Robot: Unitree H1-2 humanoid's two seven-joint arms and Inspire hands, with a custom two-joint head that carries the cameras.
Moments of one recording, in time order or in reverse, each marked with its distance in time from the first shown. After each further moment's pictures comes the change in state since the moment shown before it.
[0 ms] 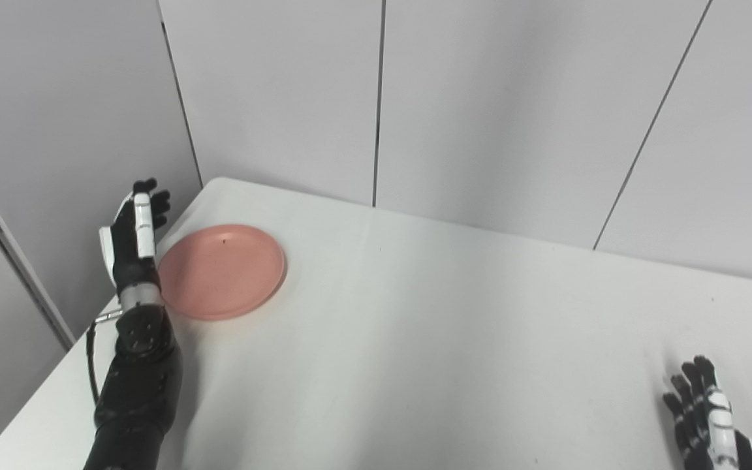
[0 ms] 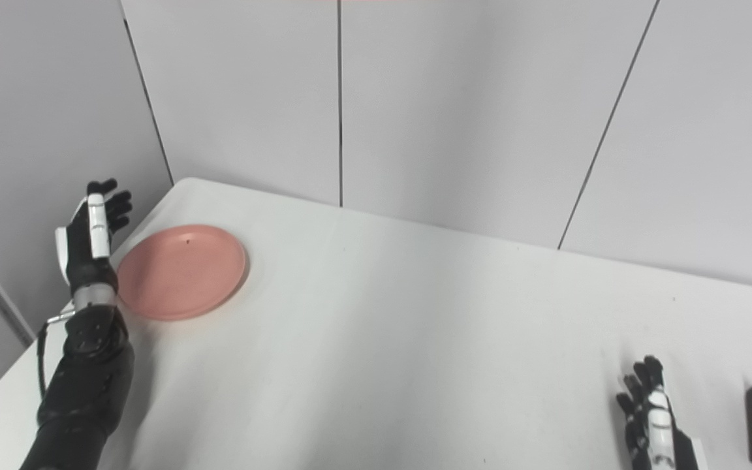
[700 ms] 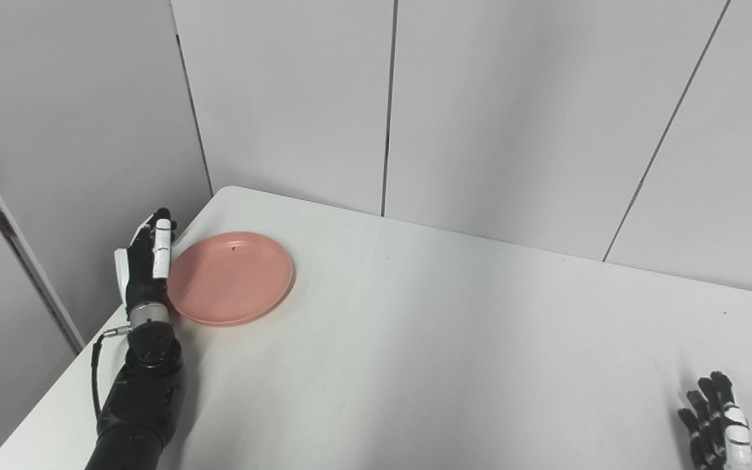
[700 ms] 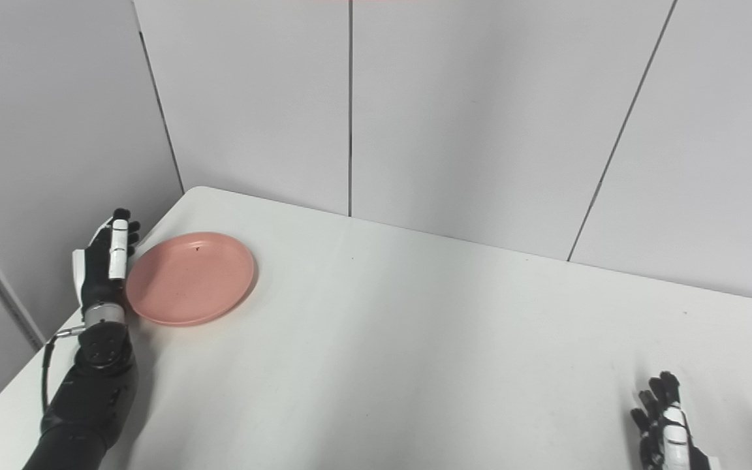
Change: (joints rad) left arm 0.017 0.020 -0.080 0.056 0.057 0.080 0.034; right arm 0.003 0.000 -0.007 -0.002 -0.001 0.000 -0.004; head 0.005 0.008
